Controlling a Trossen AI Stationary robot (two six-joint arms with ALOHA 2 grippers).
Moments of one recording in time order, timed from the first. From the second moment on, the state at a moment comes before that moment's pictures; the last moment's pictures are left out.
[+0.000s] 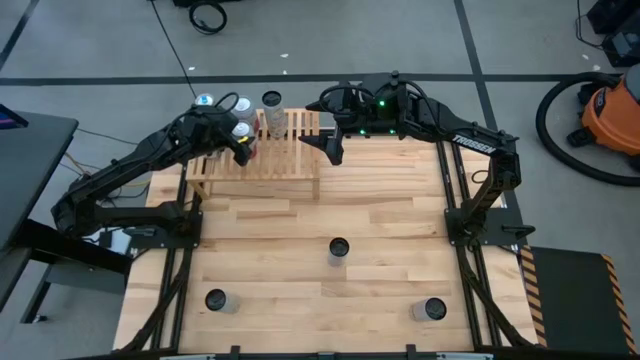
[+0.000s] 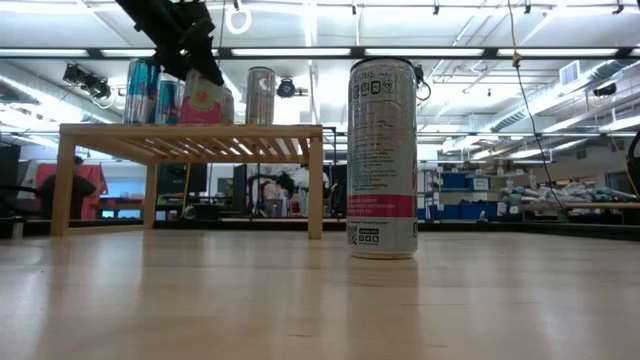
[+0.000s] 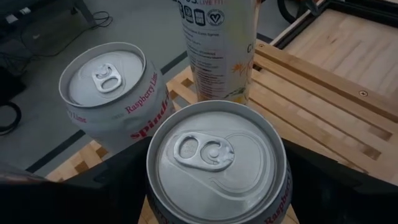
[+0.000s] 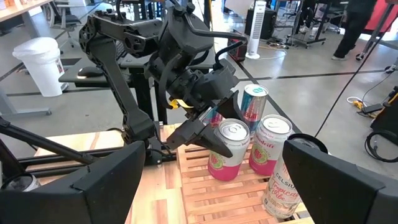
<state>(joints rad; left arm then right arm) 0.60 0.99 1.02 -0.61 -0.25 -0.01 -0.19 1.68 2.02 -0.58 -0.02 -0.03</state>
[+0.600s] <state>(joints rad) 0.60 0.99 1.03 -0.61 -0.21 -0.01 -0.19 1.68 2.02 -0.58 -0.02 -0.03</state>
